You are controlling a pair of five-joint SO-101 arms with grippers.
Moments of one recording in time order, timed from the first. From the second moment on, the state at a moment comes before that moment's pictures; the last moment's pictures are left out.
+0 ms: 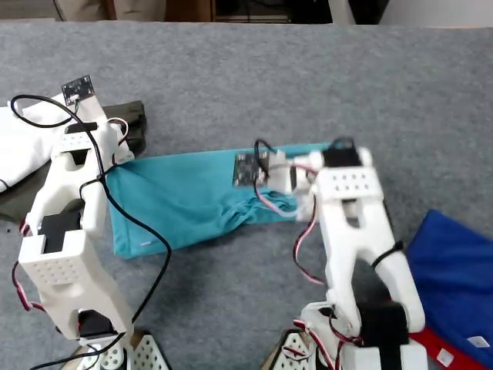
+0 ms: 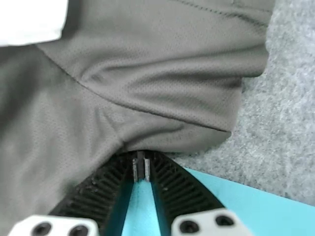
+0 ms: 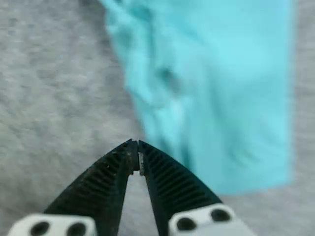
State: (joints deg) left arm -13.4 20.1 11.2 44.4 6.0; right arm -8.4 -16.8 41.0 67.0 70.2
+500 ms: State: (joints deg) left arm -13.4 20.1 11.2 44.4 6.0; right arm -11.7 -8.1 39.3 55.1 64.1
